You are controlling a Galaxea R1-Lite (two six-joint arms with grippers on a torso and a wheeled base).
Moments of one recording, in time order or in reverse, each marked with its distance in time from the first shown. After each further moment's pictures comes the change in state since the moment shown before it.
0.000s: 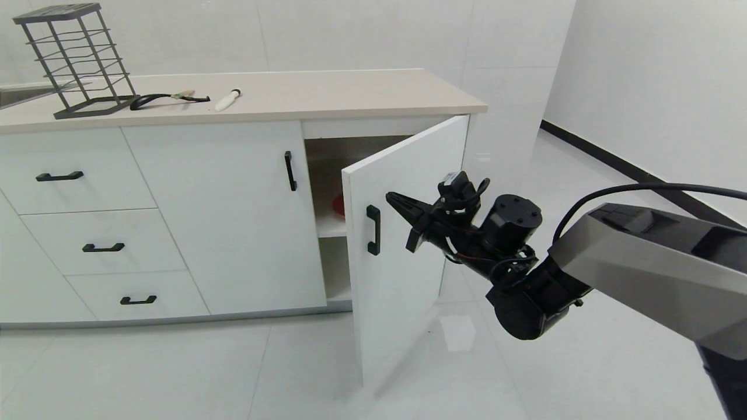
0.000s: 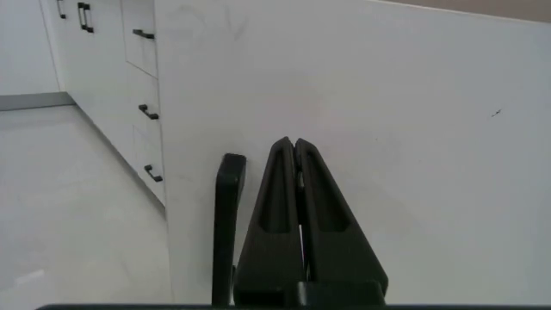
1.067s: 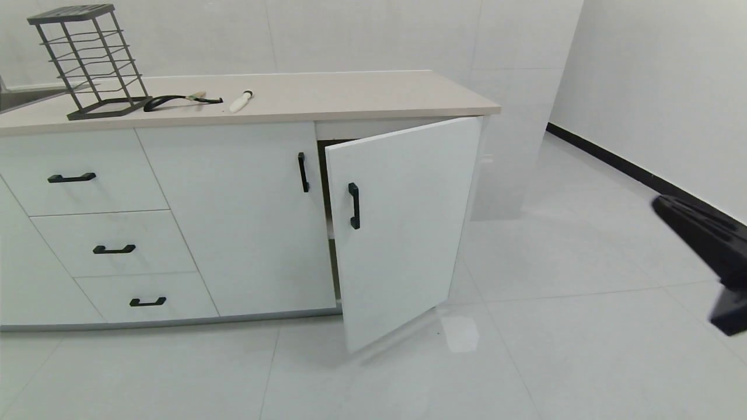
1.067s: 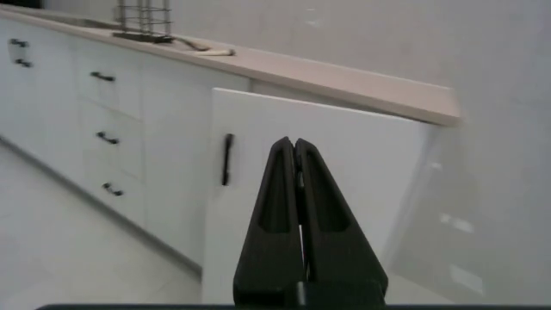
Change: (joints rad) left arm 0.000 0.000 0.000 0.000 -0.001 0.003; right arm -0.321 -1.201 0.937 0.208 -0.004 0.001
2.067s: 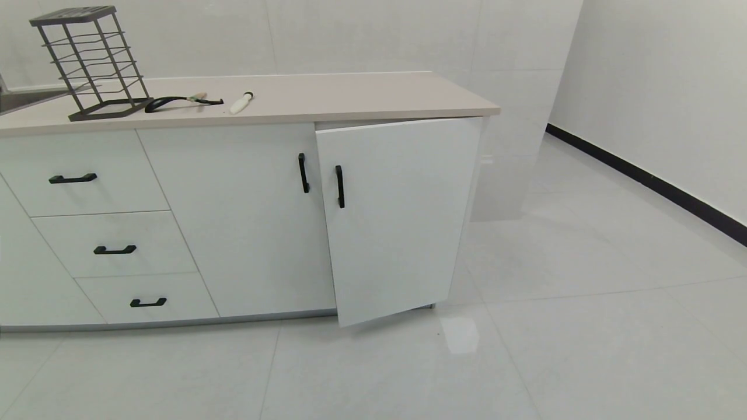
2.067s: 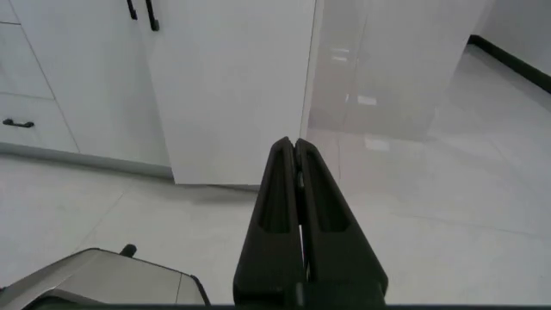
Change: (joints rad) left arm 0.000 0.000 0.000 0.000 0.001 -0.002; right arm -0.239 -1.157 0.135 1.290 -0.148 0.002
